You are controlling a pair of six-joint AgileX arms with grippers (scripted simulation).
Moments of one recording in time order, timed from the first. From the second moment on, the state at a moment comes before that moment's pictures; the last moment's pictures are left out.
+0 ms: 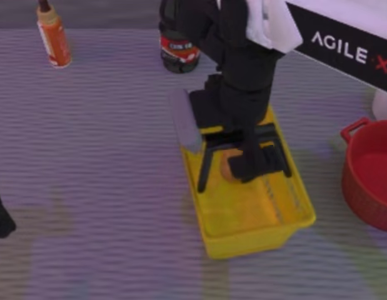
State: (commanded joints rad) left arm 0.02 0.00 0.00 0.00 0.00 0.00; right arm 0.68 2.19 1.99 -1.37 0.00 -1.08
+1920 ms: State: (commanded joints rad) left arm 0.02 0.00 0.00 0.00 0.00 0.00; right arm 0.68 2.19 1.99 -1.37 0.00 -1.08
